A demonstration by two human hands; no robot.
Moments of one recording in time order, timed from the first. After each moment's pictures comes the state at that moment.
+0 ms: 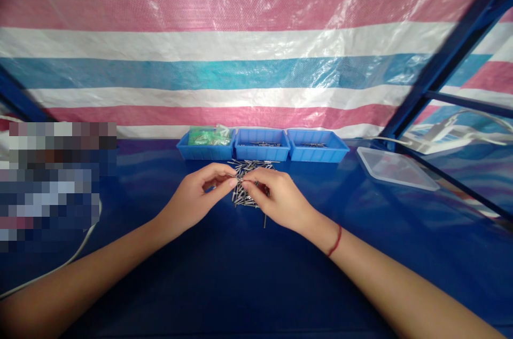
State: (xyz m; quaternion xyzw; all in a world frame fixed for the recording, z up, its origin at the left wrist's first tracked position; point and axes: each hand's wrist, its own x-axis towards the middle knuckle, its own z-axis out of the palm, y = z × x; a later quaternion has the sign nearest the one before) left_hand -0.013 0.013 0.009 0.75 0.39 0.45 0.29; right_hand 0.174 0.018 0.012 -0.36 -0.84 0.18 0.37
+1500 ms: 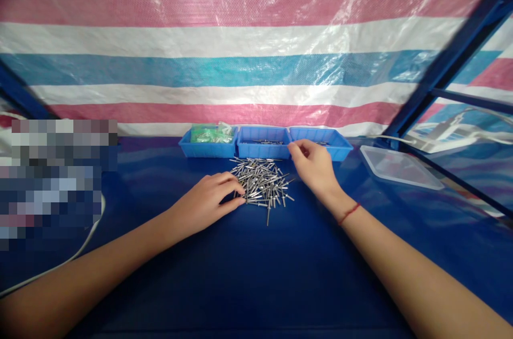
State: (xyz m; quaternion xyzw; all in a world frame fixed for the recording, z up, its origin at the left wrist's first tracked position) left_hand -0.019 0.014 0.005 0.90 0.40 0.17 0.07; right_hand 0.218 0.066 0.009 -0.59 -0.65 0.11 0.47
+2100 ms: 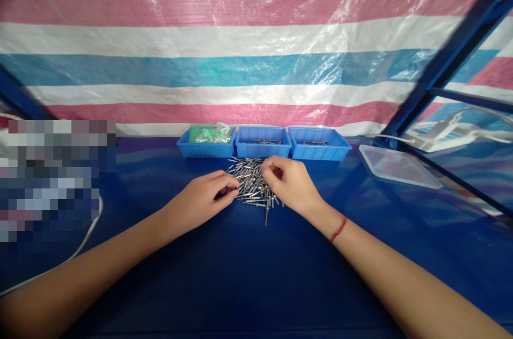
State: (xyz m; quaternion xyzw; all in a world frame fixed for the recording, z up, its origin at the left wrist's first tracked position) left_hand -0.021 0.018 0.007 0.88 0.42 0.22 0.09; right_hand 0.187 0.035 0.008 -0.49 -0.78 0.13 0.38
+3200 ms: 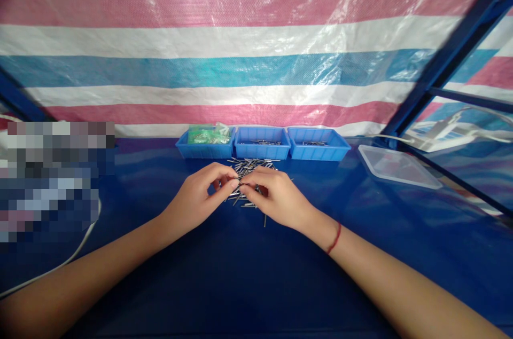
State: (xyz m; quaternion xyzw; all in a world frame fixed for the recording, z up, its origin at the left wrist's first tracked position) left_hand -0.014 0.015 0.007 0.82 0.39 0.39 0.13; right_hand 0.175 0.022 0.010 -0.33 -0.86 0.18 0.35
